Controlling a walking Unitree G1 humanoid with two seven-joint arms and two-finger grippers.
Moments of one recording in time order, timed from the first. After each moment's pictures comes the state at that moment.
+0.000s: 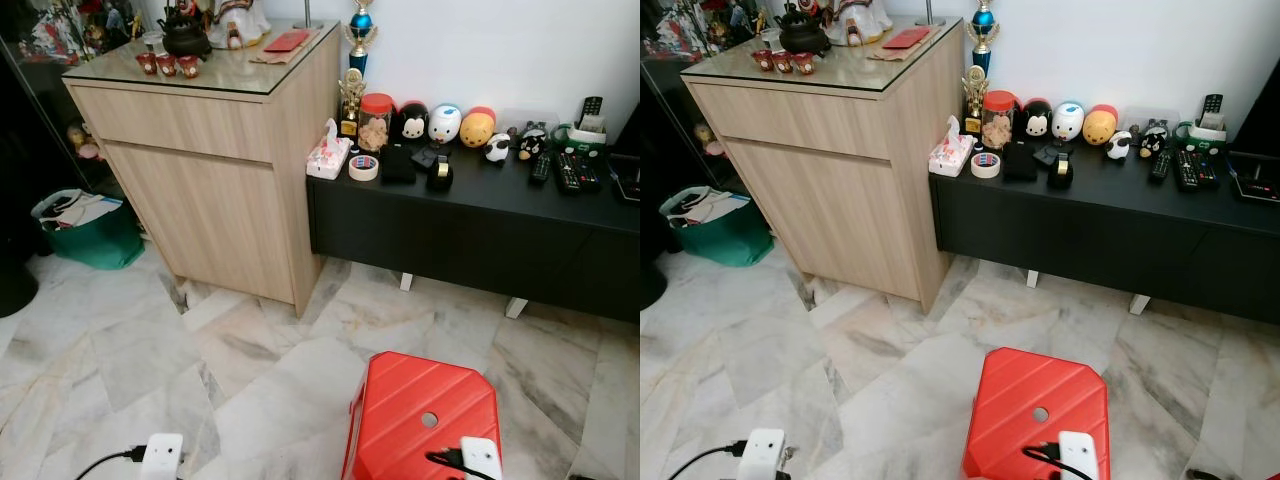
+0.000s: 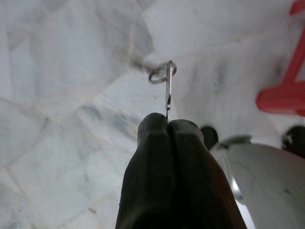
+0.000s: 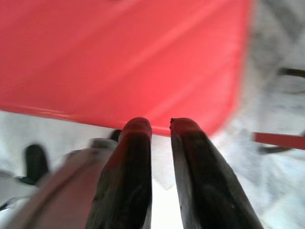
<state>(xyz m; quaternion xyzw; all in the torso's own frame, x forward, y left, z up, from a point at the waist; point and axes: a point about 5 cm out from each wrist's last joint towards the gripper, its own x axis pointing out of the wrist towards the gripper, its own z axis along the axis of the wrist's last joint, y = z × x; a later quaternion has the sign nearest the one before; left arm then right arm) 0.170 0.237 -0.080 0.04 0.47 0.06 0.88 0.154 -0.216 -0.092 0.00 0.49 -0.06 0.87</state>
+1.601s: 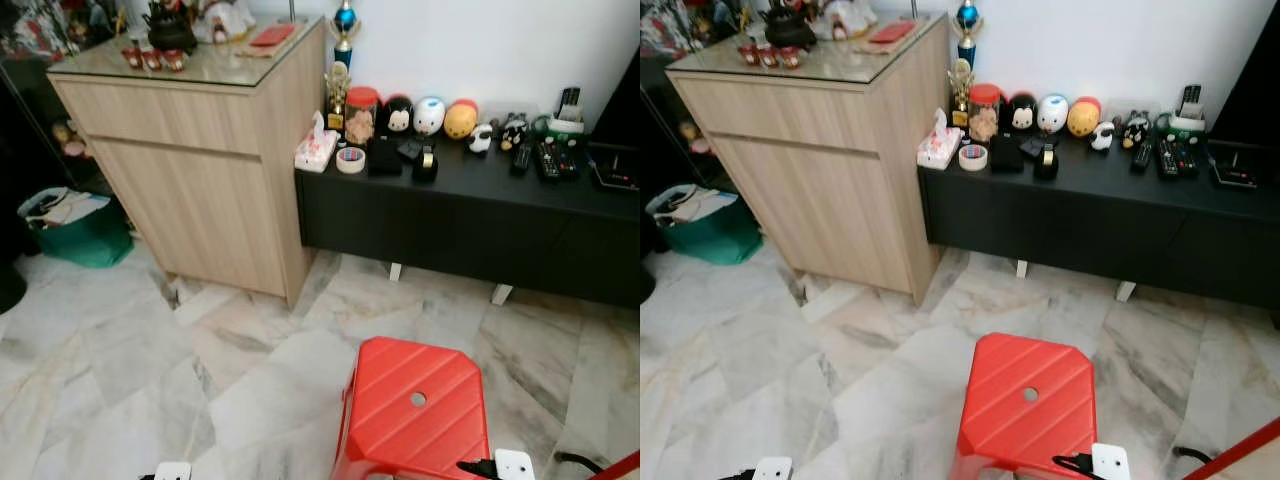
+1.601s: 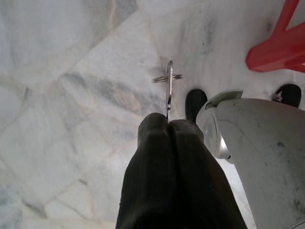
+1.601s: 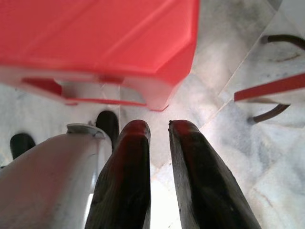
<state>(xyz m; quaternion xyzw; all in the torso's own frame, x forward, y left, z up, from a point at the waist) 0.146 0.230 -0.092 0.03 0.50 0.05 0.86 0.146 -0.227 -0.094 0.02 0.51 -0.08 0.86</state>
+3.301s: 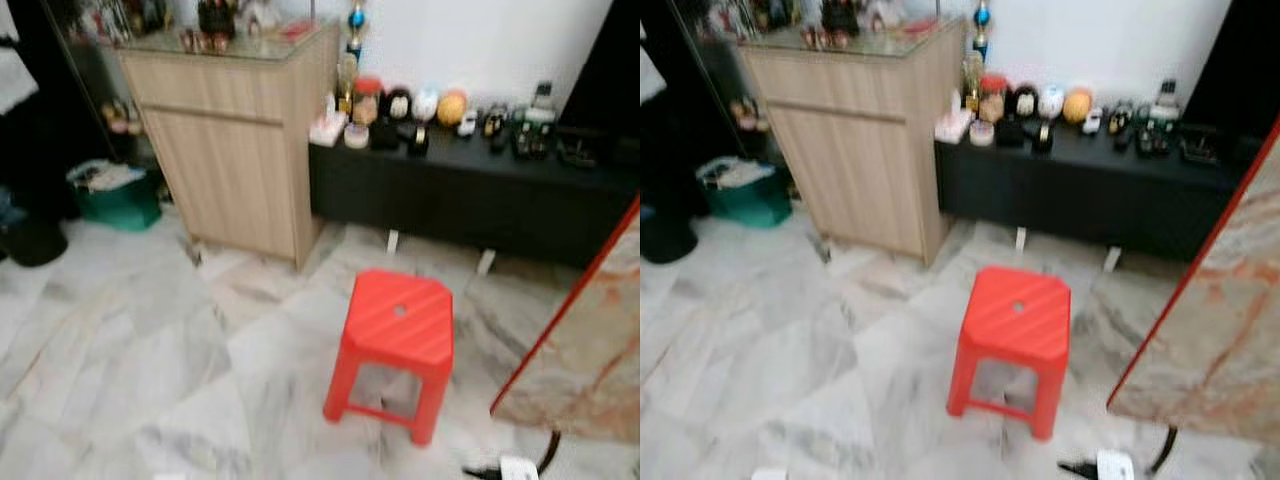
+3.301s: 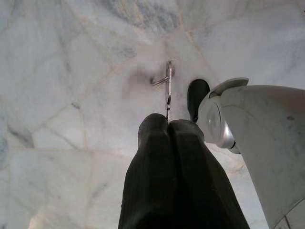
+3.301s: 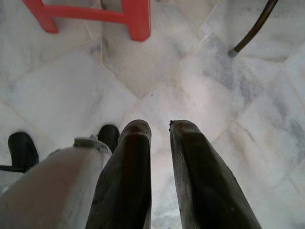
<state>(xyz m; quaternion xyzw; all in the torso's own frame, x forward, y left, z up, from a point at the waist) 0.135 0.232 -0.096 0.02 0.52 0.06 0.85 0.141 -0.235 -0.094 0.03 0.51 -0.10 0.85</state>
